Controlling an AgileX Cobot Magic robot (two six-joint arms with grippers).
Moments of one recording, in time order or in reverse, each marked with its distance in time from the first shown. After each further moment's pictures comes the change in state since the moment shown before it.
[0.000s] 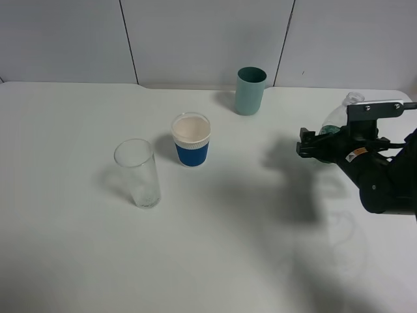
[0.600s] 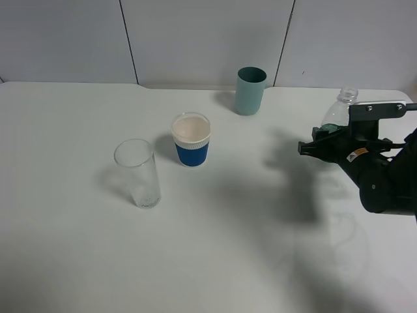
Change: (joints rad) left arm 0.000 0.000 0.000 0.000 0.000 0.000; right arm 0.000 0.002 0.000 0.032 0.000 0.000
